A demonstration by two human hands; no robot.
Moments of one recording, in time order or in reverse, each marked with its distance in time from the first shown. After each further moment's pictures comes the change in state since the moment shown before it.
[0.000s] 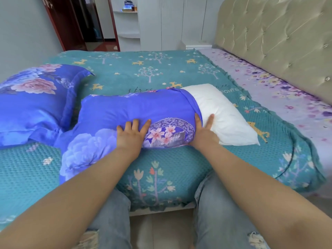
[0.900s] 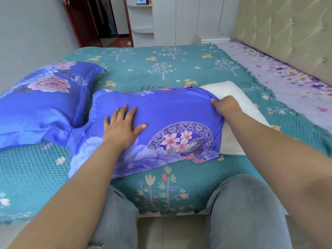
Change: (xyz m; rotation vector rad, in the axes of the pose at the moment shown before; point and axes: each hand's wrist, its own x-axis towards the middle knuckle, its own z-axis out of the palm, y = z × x) left_hand 0.026 -0.069 0.026 -0.533 0.178 -0.204; right_hand 0.107 -0.002 -0.063 0.520 0.142 0.151
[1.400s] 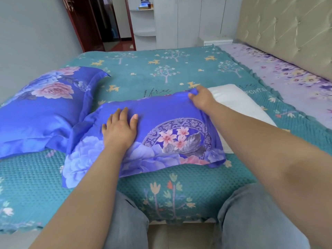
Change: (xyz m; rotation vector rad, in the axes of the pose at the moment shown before) left_hand 0.021 -0.006 -0.001 -0.159 0.104 -0.238; right_hand 0.000 -0.082 0.038 0.090 -0.152 -0.285
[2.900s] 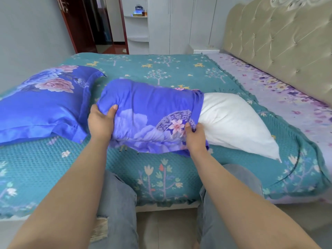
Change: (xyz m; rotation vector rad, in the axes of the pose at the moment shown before) left_hand -0.030 -0.020 -0.051 -0.576 0.290 -0.213; right_hand -0.179 0.029 0.048 0.645 0.336 0.148
